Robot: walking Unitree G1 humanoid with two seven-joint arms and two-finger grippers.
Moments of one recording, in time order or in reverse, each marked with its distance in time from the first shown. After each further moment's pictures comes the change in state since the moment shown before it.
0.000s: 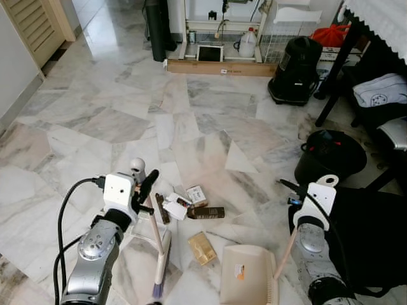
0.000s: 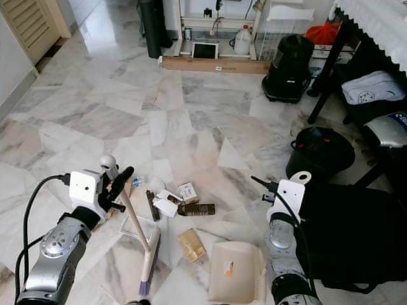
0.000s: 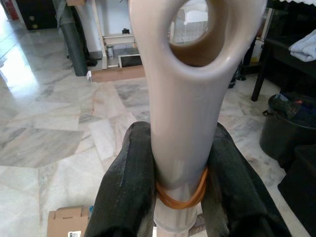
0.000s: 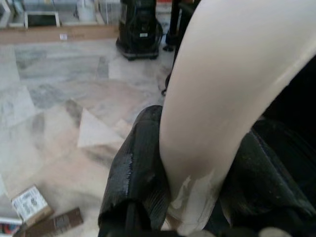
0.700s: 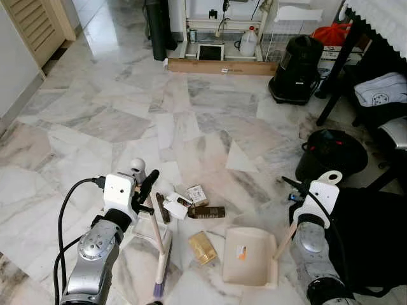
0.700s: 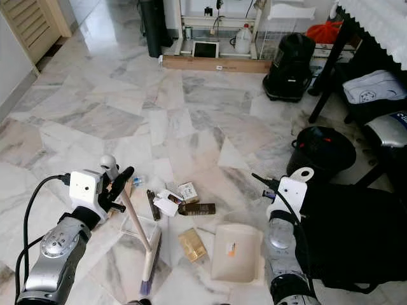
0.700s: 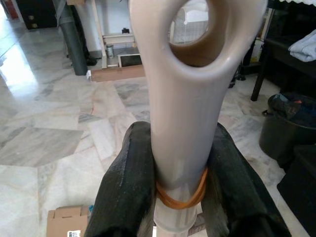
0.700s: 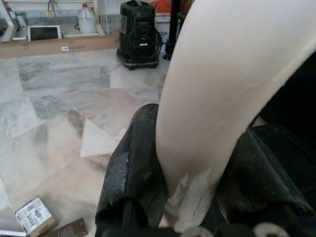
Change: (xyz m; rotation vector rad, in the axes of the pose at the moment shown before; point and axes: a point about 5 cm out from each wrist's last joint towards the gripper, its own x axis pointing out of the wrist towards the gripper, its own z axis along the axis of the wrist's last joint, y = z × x) left arm -0.001 0.000 0.000 -0.008 0.000 -0.002; right arm -0.003 0.005 0.001 0.023 -0.034 0.008
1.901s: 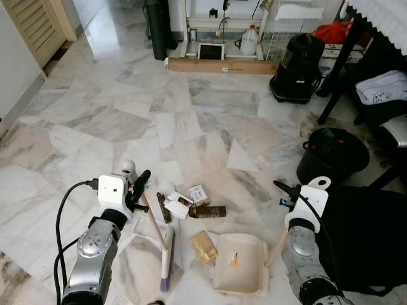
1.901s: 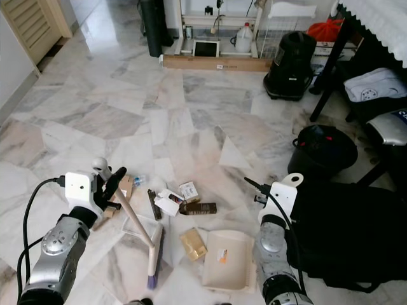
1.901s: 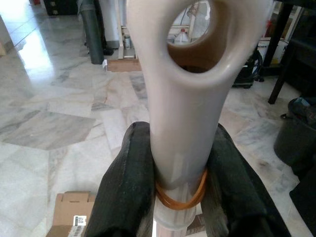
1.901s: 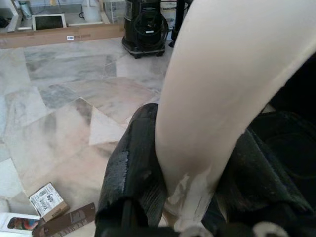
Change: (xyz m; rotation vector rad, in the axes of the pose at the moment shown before) left arm 0.008 0.014 -0.020 -0.051 0.021 0.089; right arm -0.006 0.013 -0.010 0.014 0.036 0.026
